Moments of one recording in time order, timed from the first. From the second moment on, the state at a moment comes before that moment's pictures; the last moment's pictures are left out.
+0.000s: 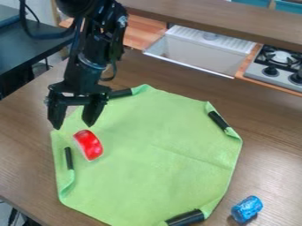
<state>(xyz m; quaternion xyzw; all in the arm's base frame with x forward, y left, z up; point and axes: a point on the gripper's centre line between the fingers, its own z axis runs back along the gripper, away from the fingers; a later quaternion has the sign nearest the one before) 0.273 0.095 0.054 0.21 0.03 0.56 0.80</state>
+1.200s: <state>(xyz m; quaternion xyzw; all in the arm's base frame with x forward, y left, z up) 0.264 0.091 0.036 0.11 0.03 0.56 0.82</state>
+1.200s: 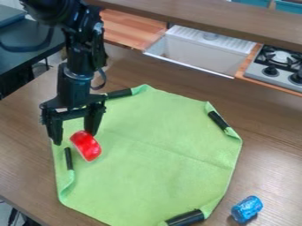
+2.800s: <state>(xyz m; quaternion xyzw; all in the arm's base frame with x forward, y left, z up) 0.263 0.080 0.033 0.09 0.01 0.52 0.85</state>
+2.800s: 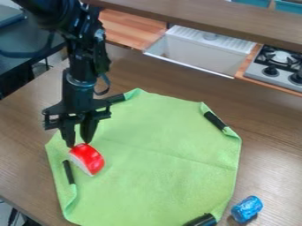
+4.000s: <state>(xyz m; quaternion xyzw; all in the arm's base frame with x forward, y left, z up) 0.235 0.053 0.028 0.05 -0.02 0.50 0.86</state>
